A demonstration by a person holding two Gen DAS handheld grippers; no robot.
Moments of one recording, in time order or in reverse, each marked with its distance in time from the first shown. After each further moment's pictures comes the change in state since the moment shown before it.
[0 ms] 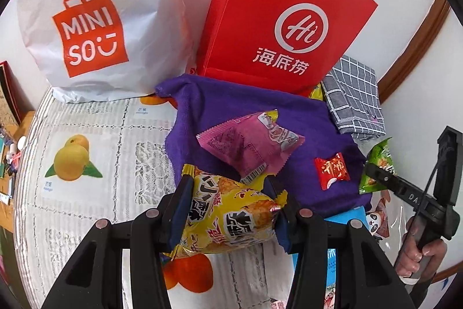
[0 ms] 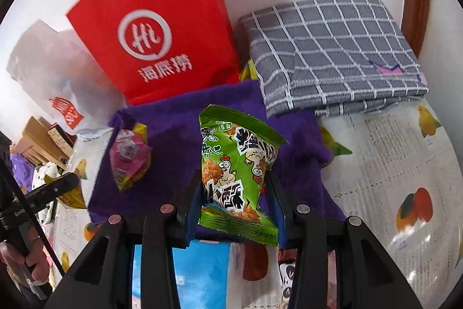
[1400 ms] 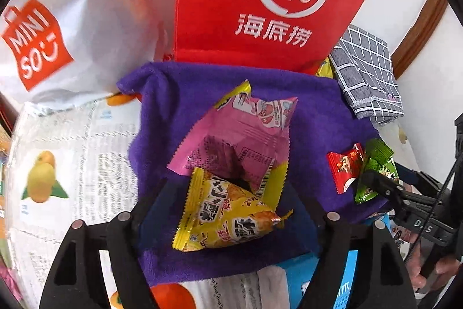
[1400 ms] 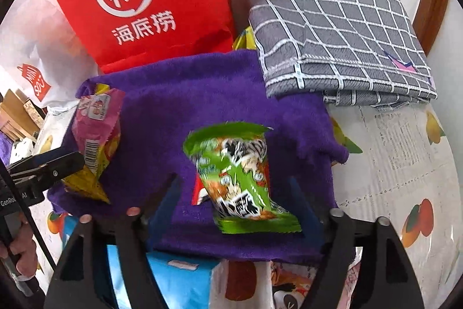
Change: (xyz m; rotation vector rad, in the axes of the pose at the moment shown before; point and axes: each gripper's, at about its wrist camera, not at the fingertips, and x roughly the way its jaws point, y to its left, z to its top) left arm 0.051 -0.034 0.007 0.085 0.066 0.074; right arm 0.037 0.011 0.001 -0.090 0.064 -0.099
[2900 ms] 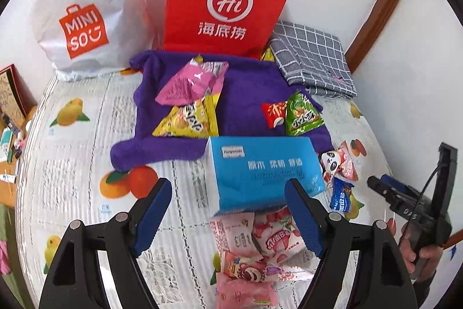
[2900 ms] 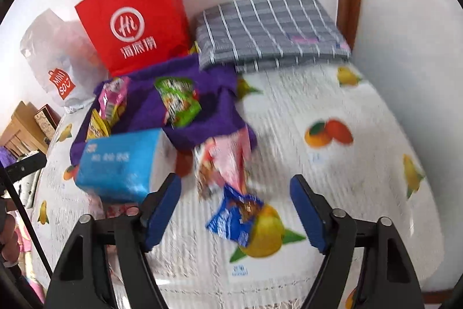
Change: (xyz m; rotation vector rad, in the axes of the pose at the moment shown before) left arm -0.112 -0.045 -0.106 -0.001 -0.063 -0.064; right arm -0.123 -0.084 -0.129 0.120 -0.080 -0.023
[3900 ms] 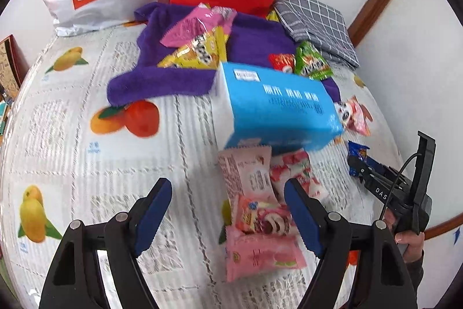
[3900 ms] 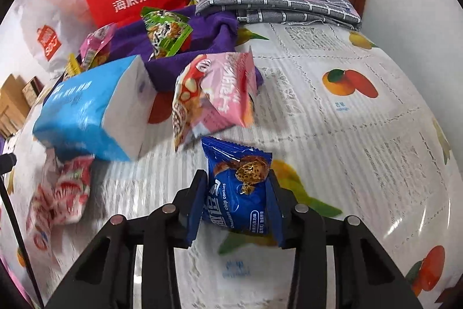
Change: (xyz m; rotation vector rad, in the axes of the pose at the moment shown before) left arm 0.021 0.014 -0.068 -0.007 0.080 -0.025; right arm 0.053 0.004 -0.063 -0.091 -0.022 -0.050
